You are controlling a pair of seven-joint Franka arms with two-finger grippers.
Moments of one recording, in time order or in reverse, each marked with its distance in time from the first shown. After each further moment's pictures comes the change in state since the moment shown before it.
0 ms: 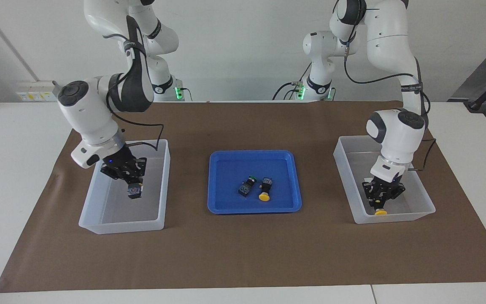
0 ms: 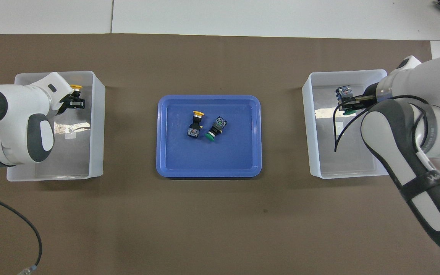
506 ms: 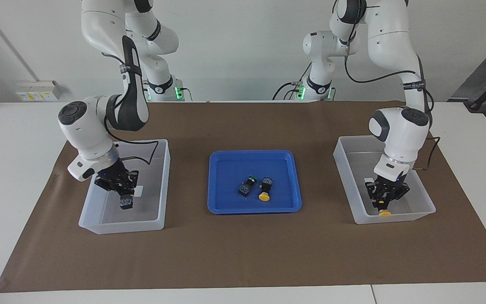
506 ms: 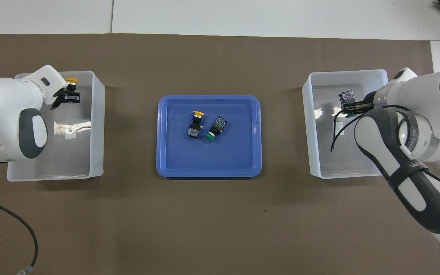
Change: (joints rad) left arm 0.000 -0.059 0.000 0.040 0.000 -0.074 0.000; right arm -0.029 0.084 0.003 -0.080 0.000 0.204 -0.056
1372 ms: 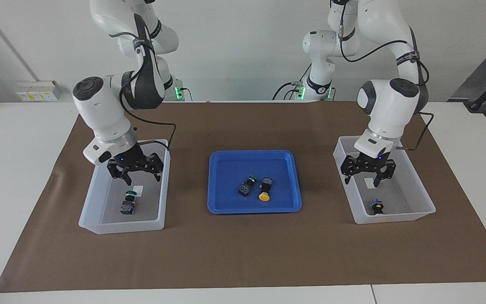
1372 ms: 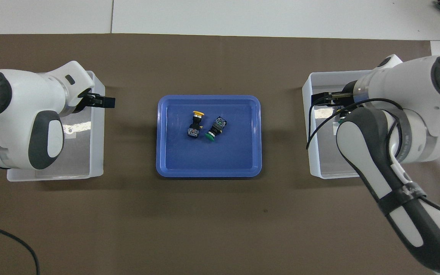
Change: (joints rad) left arm -0.177 -0.144 -0.032 -0.021 0.000 -0.198 -0.123; right arm 0.170 -0.106 0.028 0.099 0.000 -0.168 0.351
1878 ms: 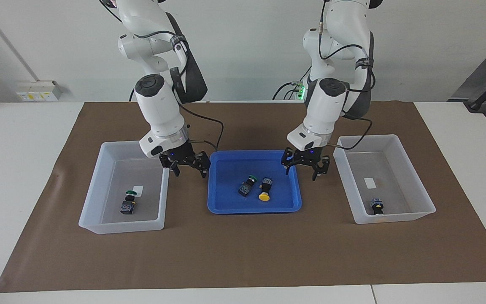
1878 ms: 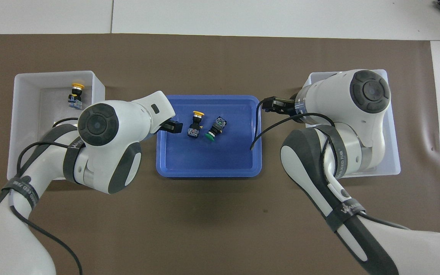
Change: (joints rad) left arm -0.264 0.032 -0.005 -0.066 0.000 0.091 -0.154; right arm 0.146 0.045 0.005 -0.003 0.001 0.050 0.319
